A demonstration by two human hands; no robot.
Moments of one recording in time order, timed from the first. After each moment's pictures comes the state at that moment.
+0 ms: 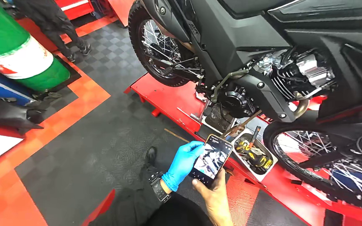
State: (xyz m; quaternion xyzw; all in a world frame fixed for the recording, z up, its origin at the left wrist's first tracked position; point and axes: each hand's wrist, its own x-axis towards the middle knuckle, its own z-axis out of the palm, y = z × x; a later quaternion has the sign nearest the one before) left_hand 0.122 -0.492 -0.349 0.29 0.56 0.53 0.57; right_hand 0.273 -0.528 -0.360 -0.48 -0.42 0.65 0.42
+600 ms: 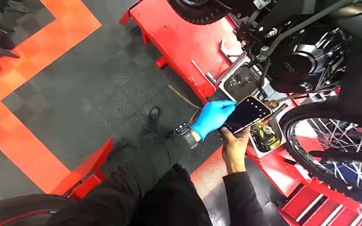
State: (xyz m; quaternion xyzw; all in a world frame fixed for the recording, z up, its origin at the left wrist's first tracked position) left_hand 0.110 -0.398 -0.460 0.36 0.60 0.49 0.52; right_hand 0.265 -0.421 -0.482 -0.50 -0.46 0.61 0.40
